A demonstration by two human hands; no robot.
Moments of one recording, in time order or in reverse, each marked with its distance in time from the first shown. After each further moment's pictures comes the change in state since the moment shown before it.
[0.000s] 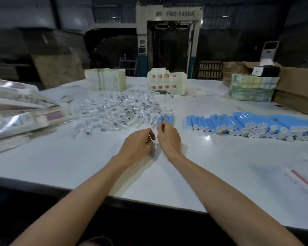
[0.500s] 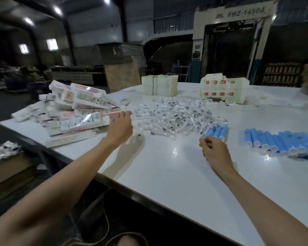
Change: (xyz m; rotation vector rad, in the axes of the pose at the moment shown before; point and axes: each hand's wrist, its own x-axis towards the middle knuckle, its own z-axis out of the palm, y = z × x) left_hand -0.015 -0.160 -0.140 0.544 0.272 -0.424; right_hand 0.008 0.021 0.023 0.192 -0.175 -0.107
